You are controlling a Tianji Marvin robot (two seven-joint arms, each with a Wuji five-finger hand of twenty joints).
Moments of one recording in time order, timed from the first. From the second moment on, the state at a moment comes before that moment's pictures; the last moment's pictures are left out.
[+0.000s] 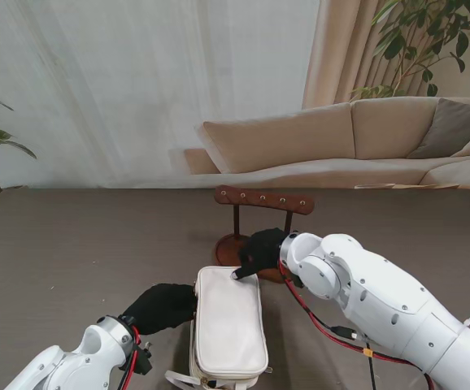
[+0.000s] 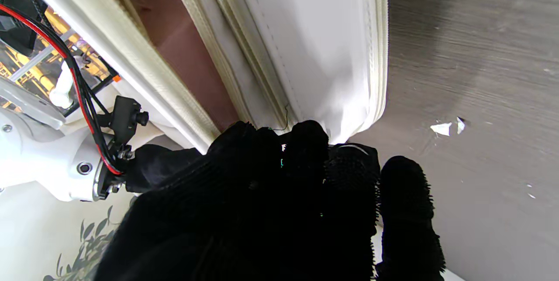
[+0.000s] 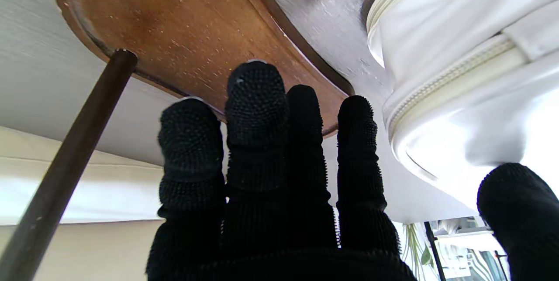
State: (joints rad) left arm 1.88 -1.07 -1.29 -1.92 0.56 -0.01 -0.14; right arm -0.98 -1.04 0.64 -1.42 -0.82 -0.06 0.37; left_hand 0.99 -0.42 0.65 -0.27 0.71 0.26 0.98 0.79 1.08 0.24 0.60 1.17 0.96 0.28 0.86 1.51 0.32 0.38 1.26 0.74; right_hand -0.02 -0.22 0.79 -0.10 0.70 -0.12 0.78 0.48 1.00 -0.01 0.65 0.58 1.20 0.02 0.89 0.63 0.84 0.12 1.34 0.62
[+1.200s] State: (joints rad) left arm 1.55 -1.08 -1.10 -1.65 0.42 0.03 -0.13; right arm -1.15 -1.01 0.81 -1.48 -0.71 -0.10 0.40; left_hand 0.99 -0.42 0.66 -0.27 0.73 0.28 0.99 0.79 1.08 0.26 0.61 1.16 0.96 0.29 0.86 1.50 0.32 0.38 1.26 0.74; right_hand 0.05 -0.30 0.95 -0.09 1.09 -0.01 0.97 0.67 1.23 0.02 0.76 0.67 1.28 0.03 1.07 0.65 0.84 0.13 1.35 0.62
